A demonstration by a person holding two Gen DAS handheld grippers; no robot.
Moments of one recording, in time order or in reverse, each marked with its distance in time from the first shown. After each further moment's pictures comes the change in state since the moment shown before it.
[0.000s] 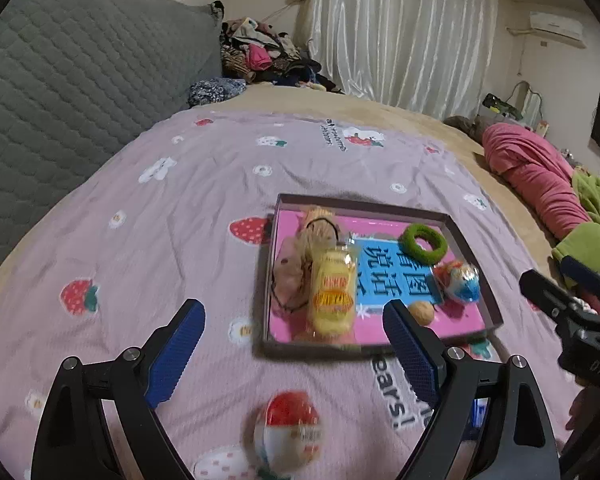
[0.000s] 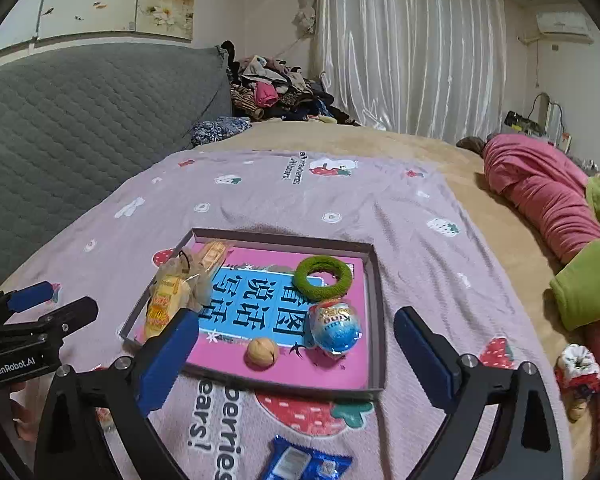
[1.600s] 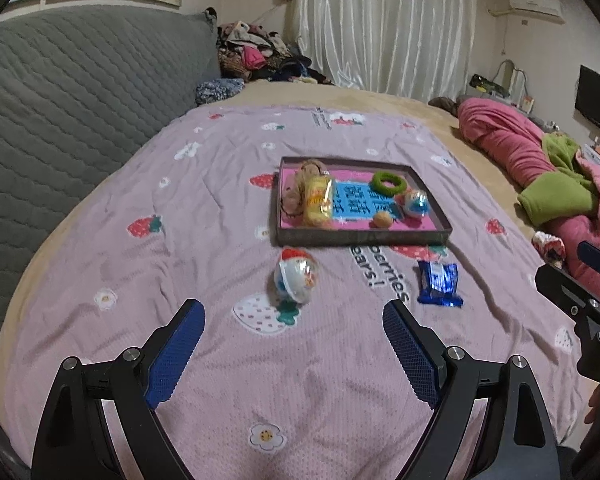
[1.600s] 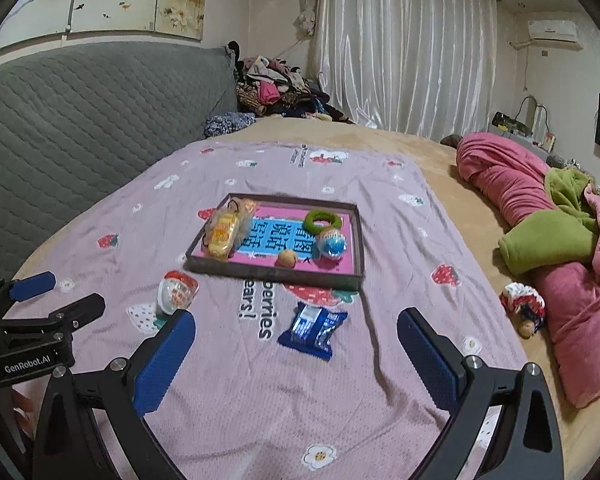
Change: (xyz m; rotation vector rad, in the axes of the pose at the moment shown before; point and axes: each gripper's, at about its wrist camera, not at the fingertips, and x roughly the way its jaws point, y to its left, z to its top) left arm -0.158 0.002 -0.101 0.074 0.034 0.014; right arm -0.172 0.035 -0.078 -0.006 0.027 -0.027
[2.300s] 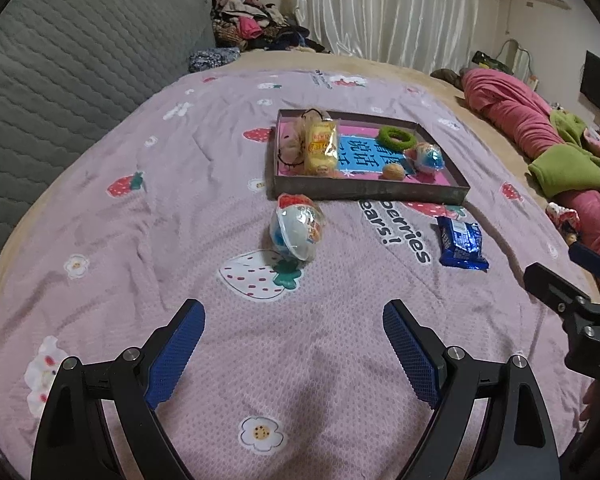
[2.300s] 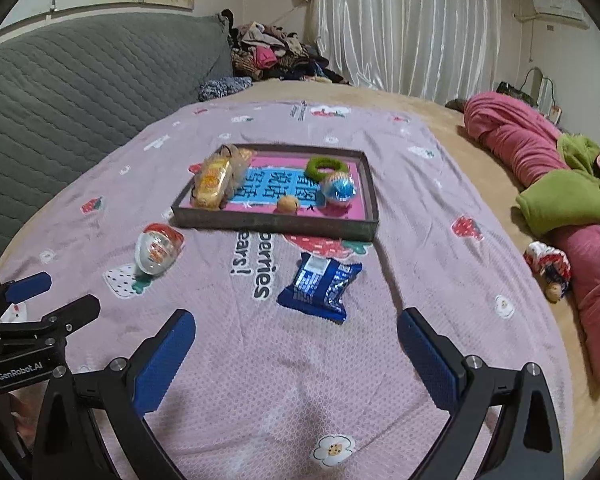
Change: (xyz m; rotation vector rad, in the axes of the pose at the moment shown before) left arm 0.056 0.001 -0.028 0.008 0.094 -0.006; right arm 0.061 0.000 -0.038 0.028 0.123 0.008
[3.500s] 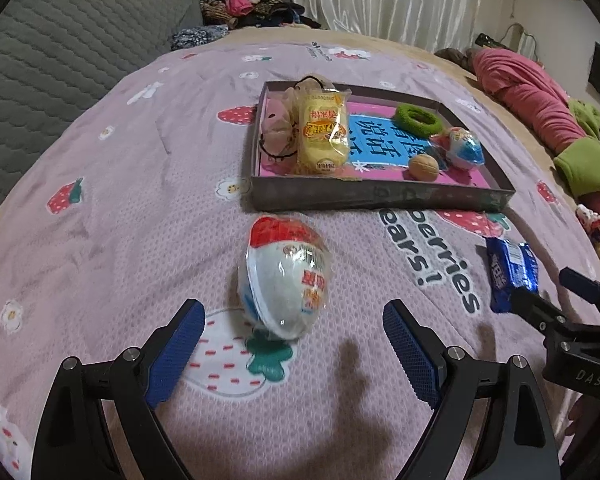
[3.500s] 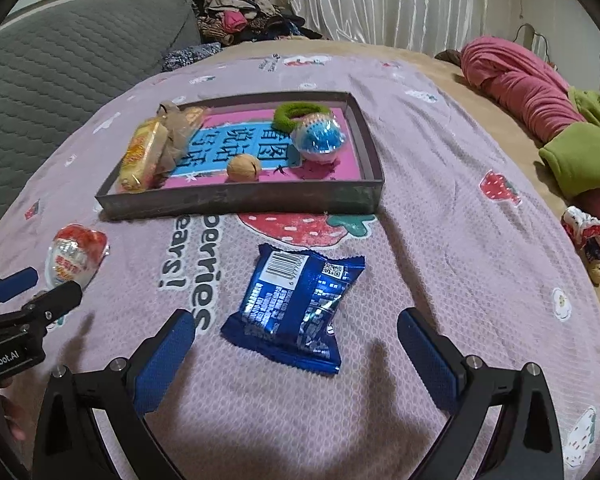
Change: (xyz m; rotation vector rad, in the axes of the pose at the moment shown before) left arm 0.113 -0.008 0.045 0.012 0.073 -0.007; right arm 0.118 -0.029 0.010 0.093 0.138 -0.019
